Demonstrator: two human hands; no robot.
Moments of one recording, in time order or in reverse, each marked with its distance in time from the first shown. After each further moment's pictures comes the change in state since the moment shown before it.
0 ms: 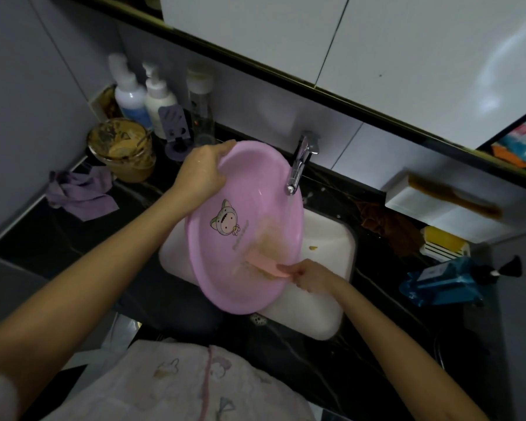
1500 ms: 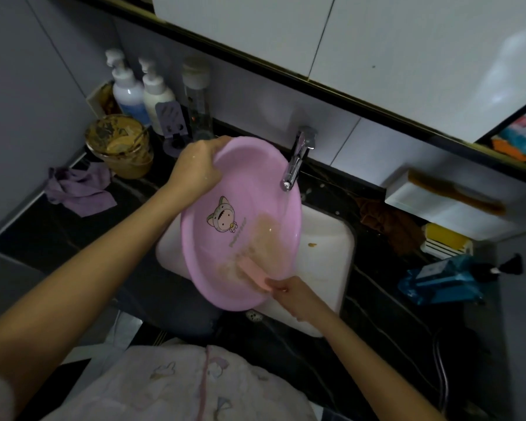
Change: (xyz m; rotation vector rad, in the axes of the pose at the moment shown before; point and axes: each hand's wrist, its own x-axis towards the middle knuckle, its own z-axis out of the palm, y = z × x) left_hand -0.006 0.012 -0.001 -0.008 0.049 0.065; right_hand -0.052 -0.027 0.050 0.035 0.110 -0.043
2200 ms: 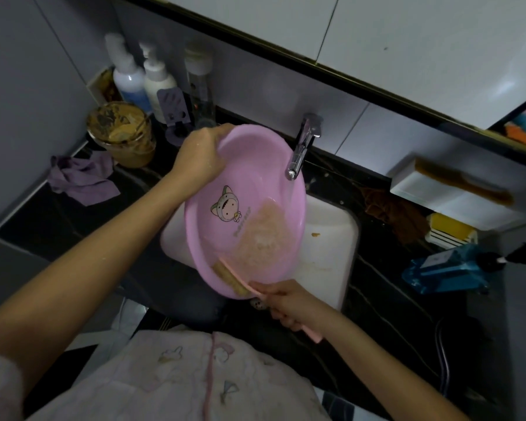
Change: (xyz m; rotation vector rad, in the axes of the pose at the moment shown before) left_hand 0.002 -0.005 0.000 -0.009 0.005 0.020; right_hand -0.040 -0.024 0.010 0.345 -0.213 0.068
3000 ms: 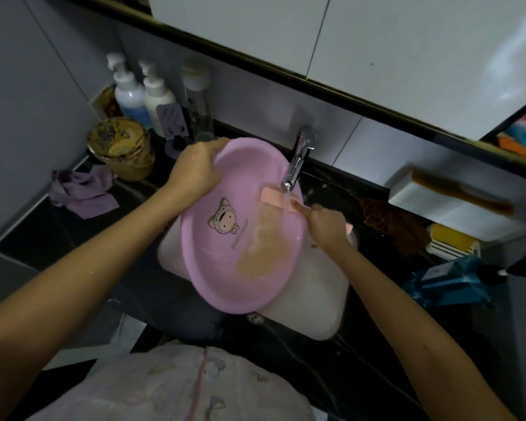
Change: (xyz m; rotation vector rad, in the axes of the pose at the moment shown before) left_hand -0.001 0.002 0.000 0.035 -0.016 -0.011; right_hand 0.103 -0.034 -0.141 -1.283 0.717 -0.369
